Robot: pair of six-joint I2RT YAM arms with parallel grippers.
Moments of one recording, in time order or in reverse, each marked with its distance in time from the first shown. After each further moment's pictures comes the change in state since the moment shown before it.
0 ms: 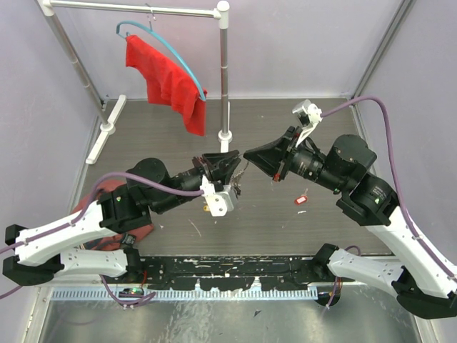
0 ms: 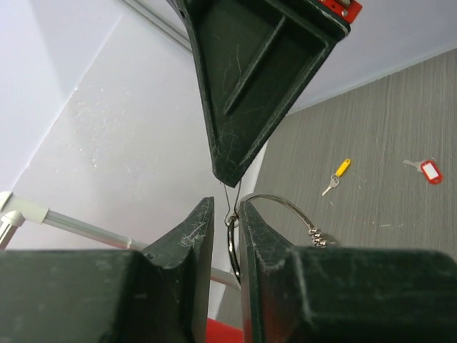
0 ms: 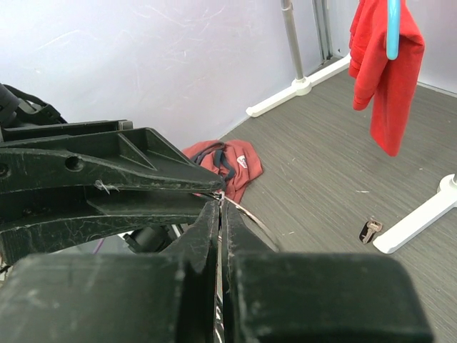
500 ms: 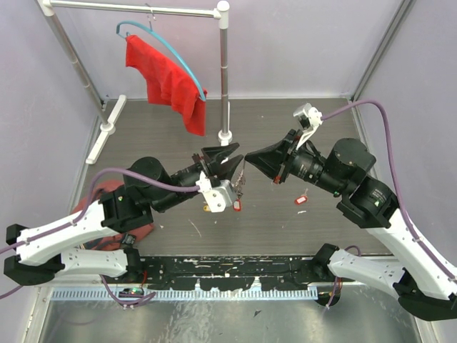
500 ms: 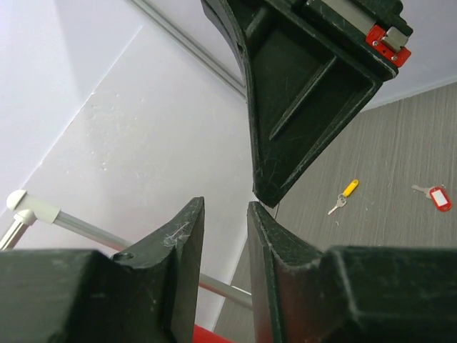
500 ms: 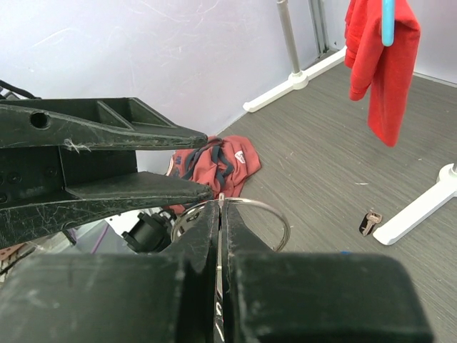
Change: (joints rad) left arm 0.000 0.008 0.000 0.090 0.001 -0.028; right arm 0.000 -0.019 -0.037 0.009 0.015 0.014
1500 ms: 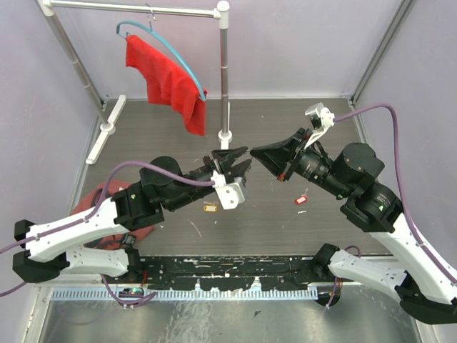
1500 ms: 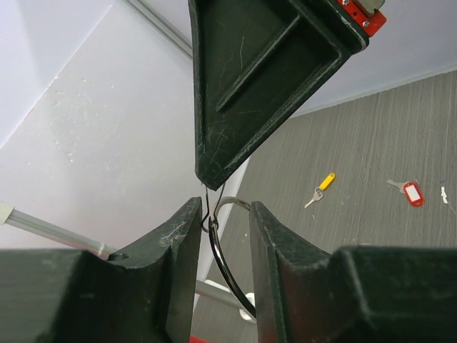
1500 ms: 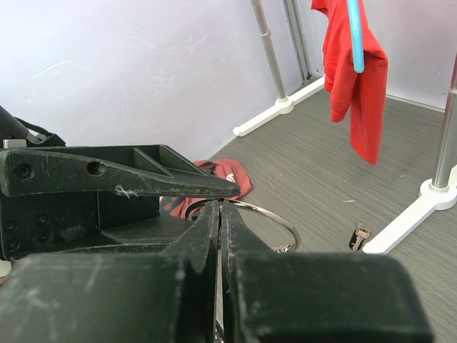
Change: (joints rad) left arm 0.000 0.062 0.000 0.002 -0.005 -0.076; right arm 0.000 -0.043 -0.024 0.053 0.076 0.011
